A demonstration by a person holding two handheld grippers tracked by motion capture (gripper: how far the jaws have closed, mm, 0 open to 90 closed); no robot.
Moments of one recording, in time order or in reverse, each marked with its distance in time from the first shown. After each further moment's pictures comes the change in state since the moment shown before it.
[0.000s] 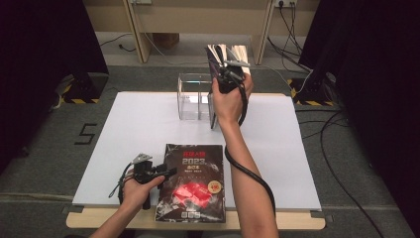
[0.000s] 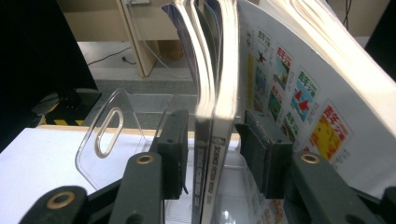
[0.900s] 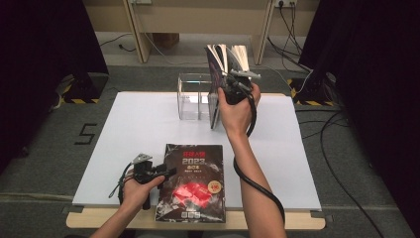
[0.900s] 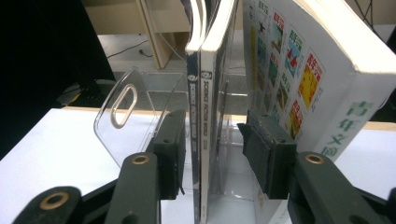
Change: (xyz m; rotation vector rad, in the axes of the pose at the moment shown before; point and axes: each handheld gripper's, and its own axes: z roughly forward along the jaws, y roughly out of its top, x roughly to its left) left arm 0.000 0.001 -0.001 0.005 0.012 0.002; right arm -0.016 -0.021 -0.026 0.027 0.078 0.010
